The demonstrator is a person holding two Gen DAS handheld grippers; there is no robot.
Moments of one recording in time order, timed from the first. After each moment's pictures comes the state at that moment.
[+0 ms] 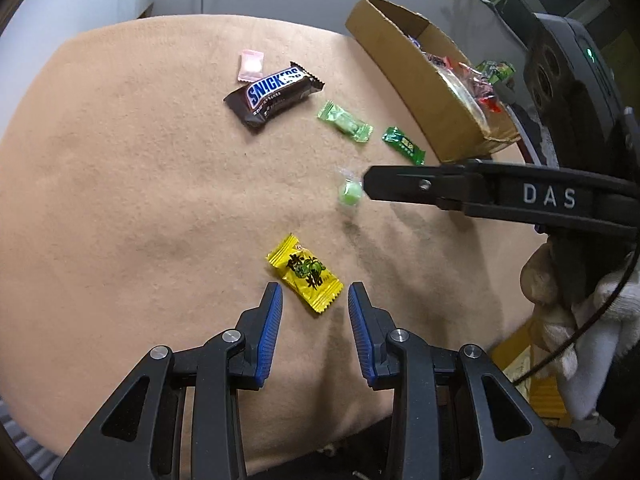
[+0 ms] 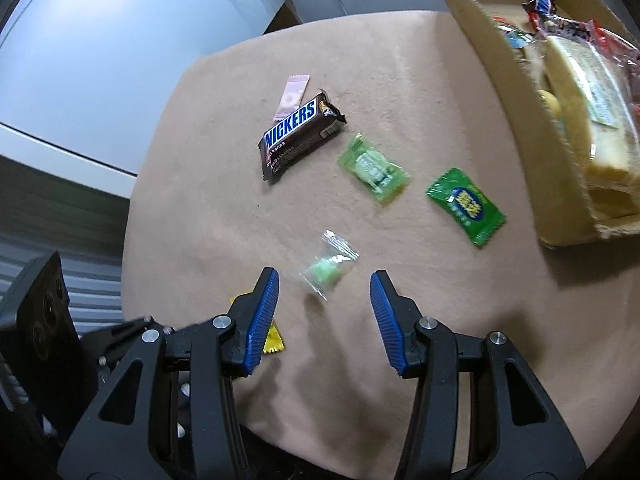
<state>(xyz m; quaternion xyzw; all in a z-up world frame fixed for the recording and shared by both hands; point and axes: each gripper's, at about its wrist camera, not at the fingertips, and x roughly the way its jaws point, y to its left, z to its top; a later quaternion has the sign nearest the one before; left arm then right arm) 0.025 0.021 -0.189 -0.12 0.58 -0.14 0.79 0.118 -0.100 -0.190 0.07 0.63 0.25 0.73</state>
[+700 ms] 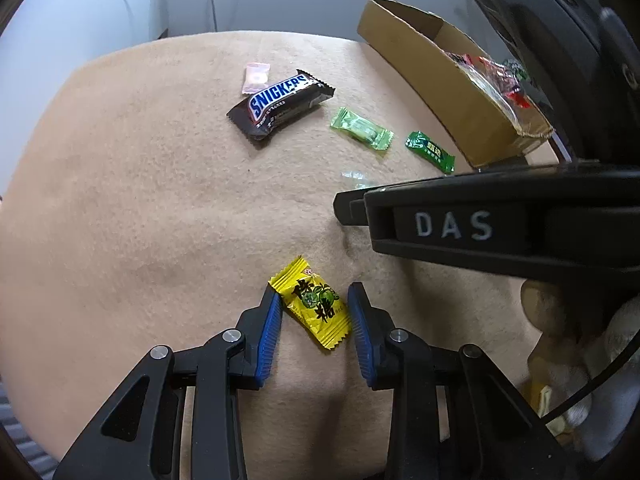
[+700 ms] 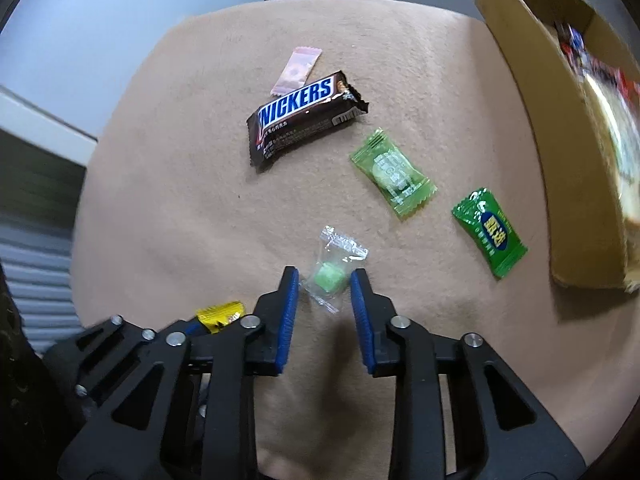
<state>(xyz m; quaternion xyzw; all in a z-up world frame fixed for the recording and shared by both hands) 0.026 0.000 -0.203 -0.05 0.56 -0.08 0.83 0.118 -0.061 -0.203 -0.05 0.63 0.23 0.73</state>
